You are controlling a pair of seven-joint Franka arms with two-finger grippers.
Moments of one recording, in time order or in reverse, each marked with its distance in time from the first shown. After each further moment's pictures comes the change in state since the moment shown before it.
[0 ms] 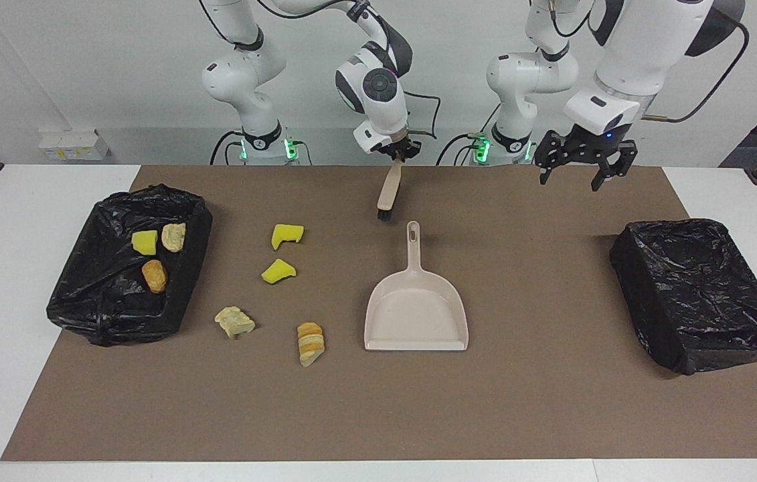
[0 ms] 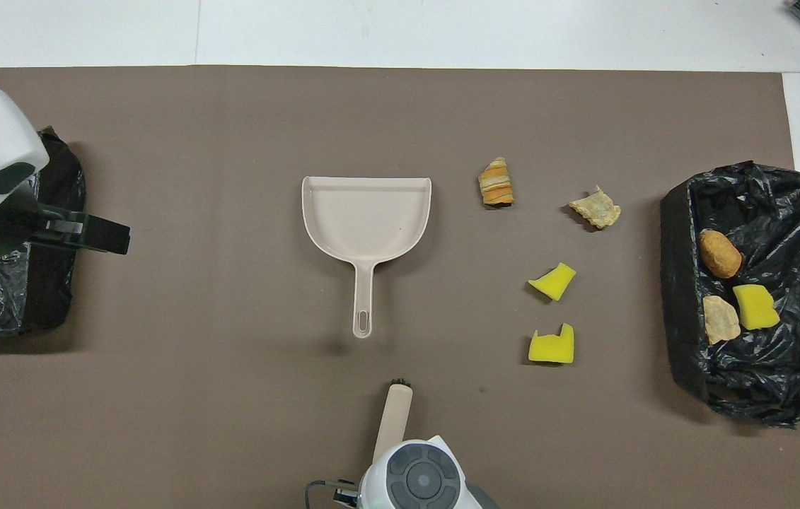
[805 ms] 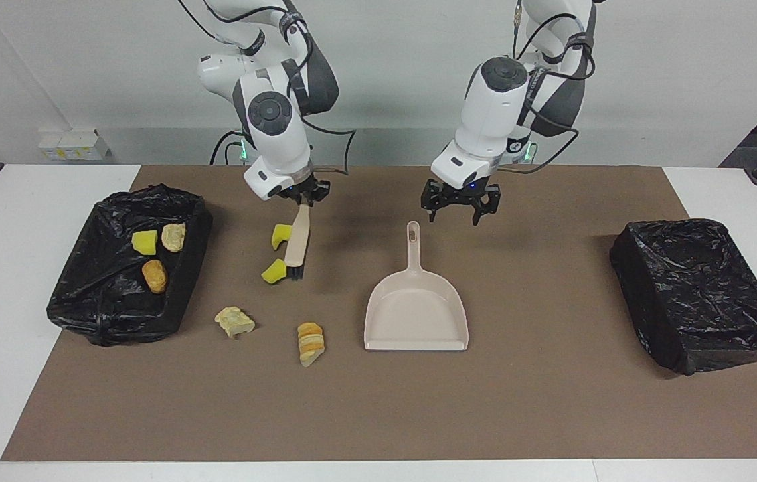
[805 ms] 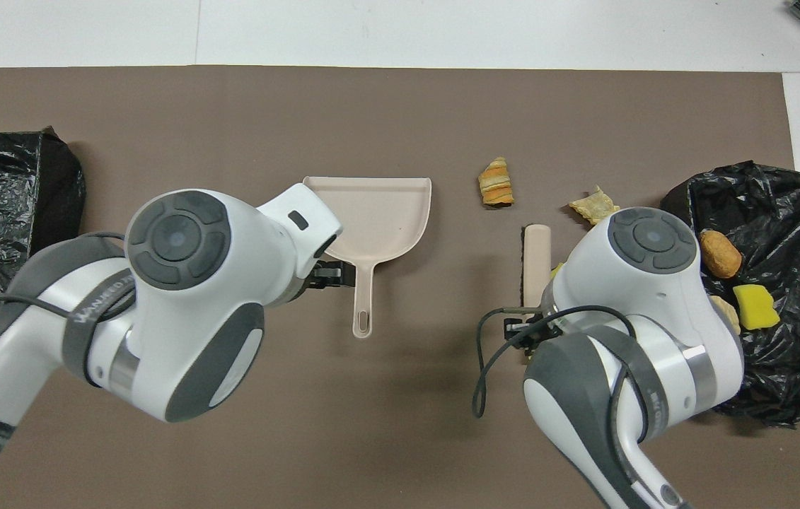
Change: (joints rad) left arm -0.031 0.103 -0.293 -0.271 0.000 0.406 -0.443; right arm -0.517 0.080 -0.011 0.272 -0.454 -0.296 -0.513
